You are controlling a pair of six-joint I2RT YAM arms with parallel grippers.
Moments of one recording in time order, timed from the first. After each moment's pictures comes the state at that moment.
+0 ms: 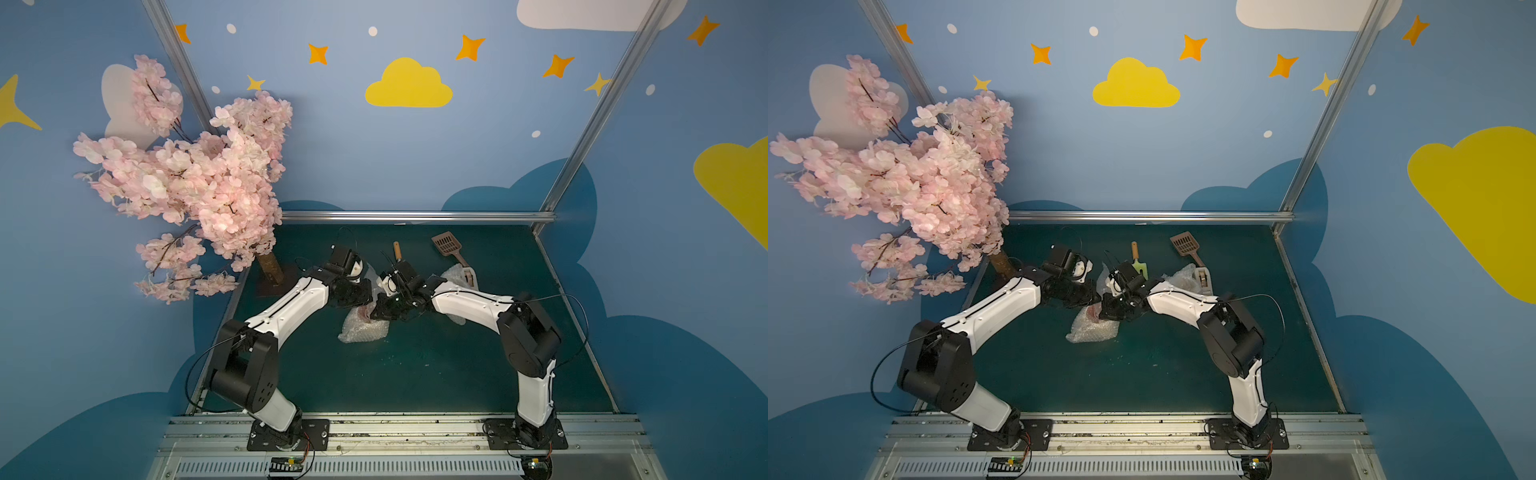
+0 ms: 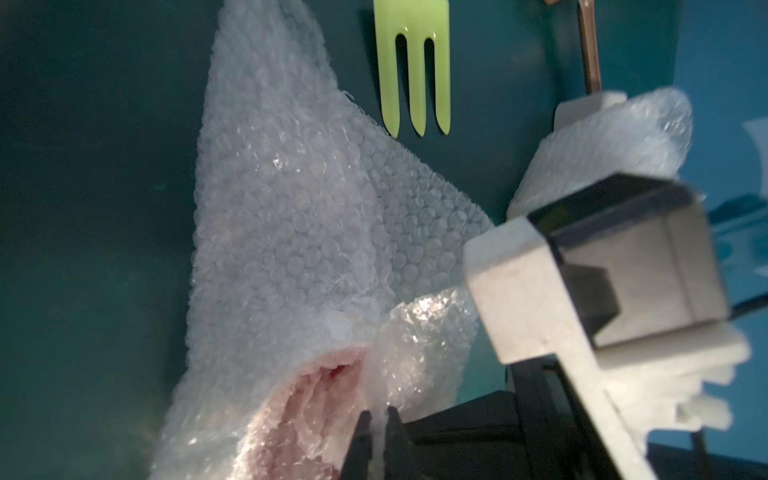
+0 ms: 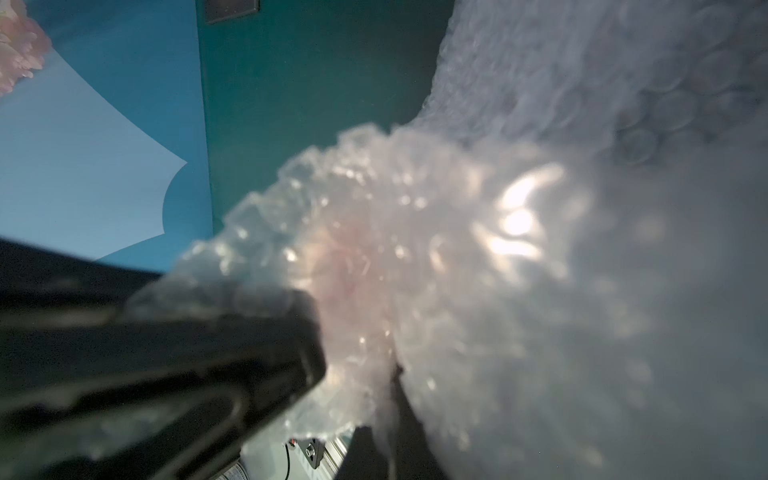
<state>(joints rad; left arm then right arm) -0.38 1.59 1.17 -0.65 0.34 -0.49 0.85 1.96 1.41 -0.39 -0.47 0.75</state>
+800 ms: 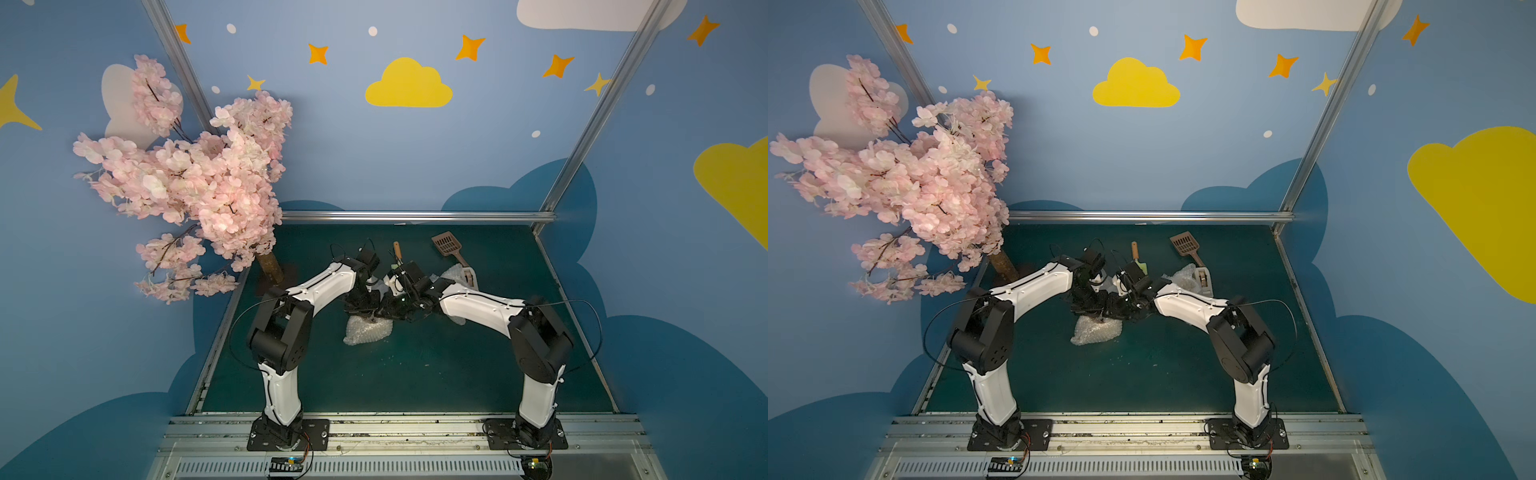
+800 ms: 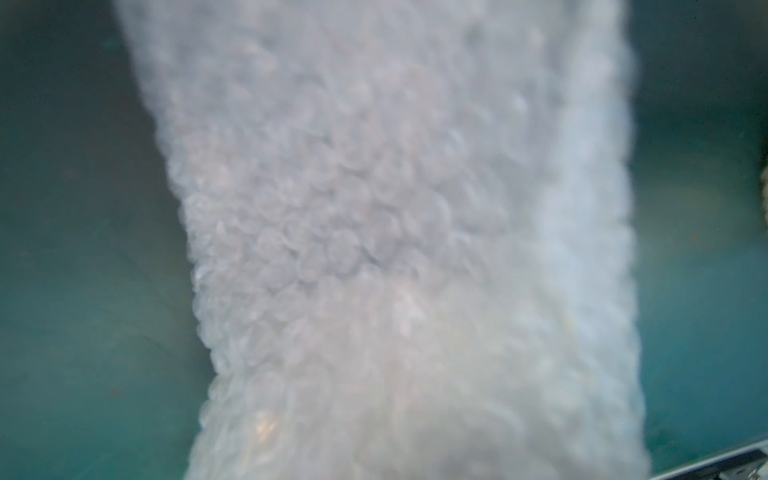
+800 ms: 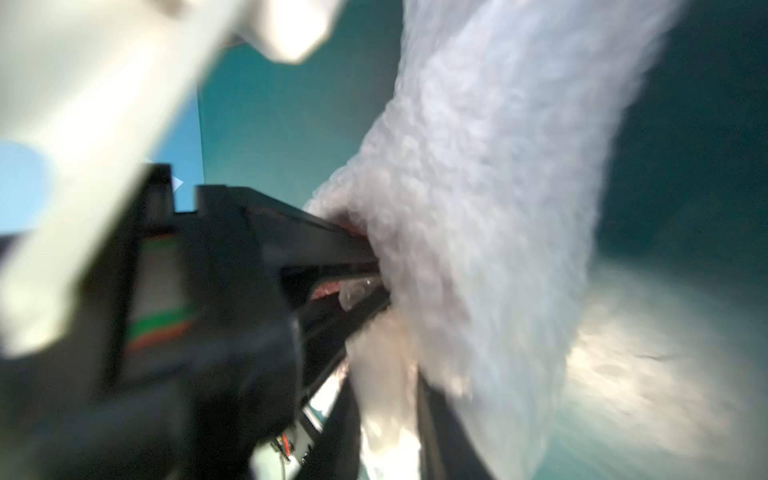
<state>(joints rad) -0.46 1.90 1.41 -0.98 0.19 -0.44 0.83 1.85 1.31 -0.36 -0.41 0.76</state>
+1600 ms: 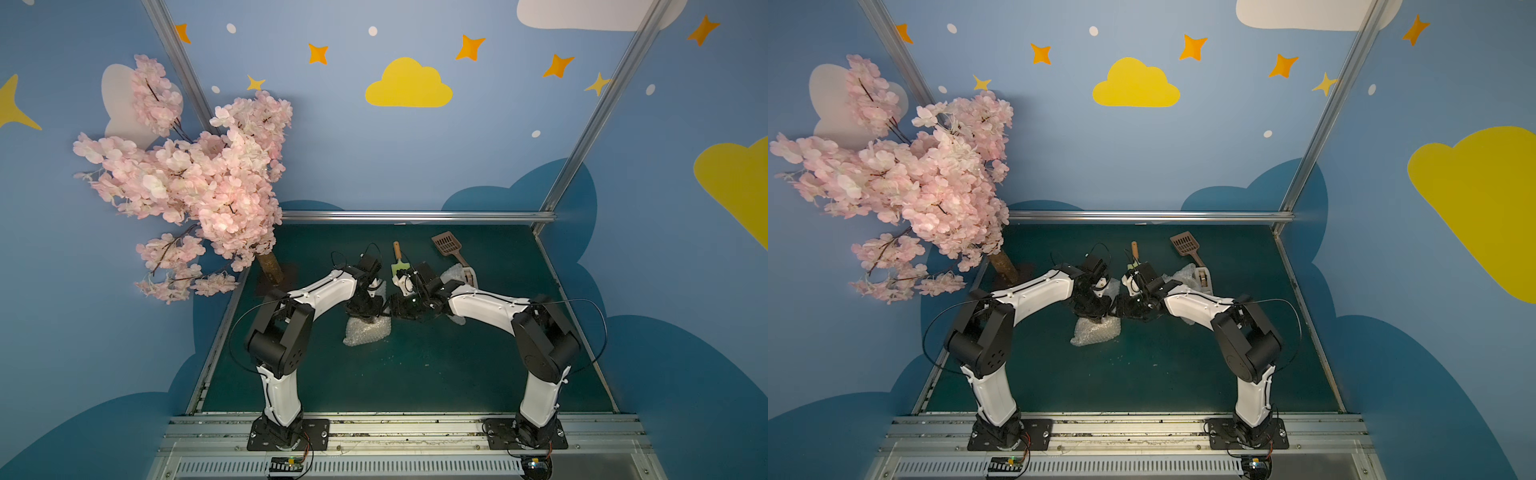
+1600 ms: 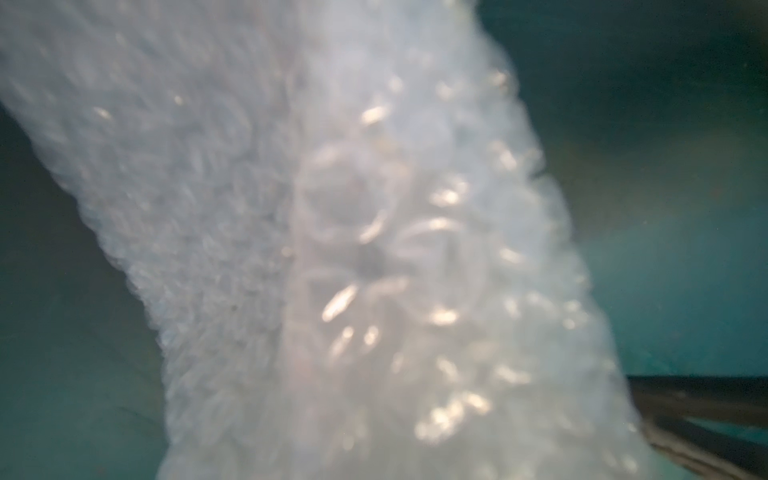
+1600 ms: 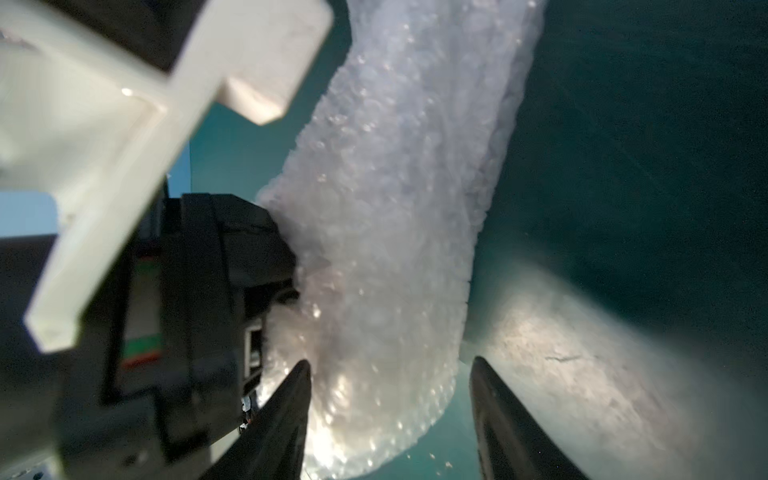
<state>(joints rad) -0.48 1.86 1.30 -0.82 0.17 -0.30 0.77 1.88 1.26 -0.31 -0.47 0.65</state>
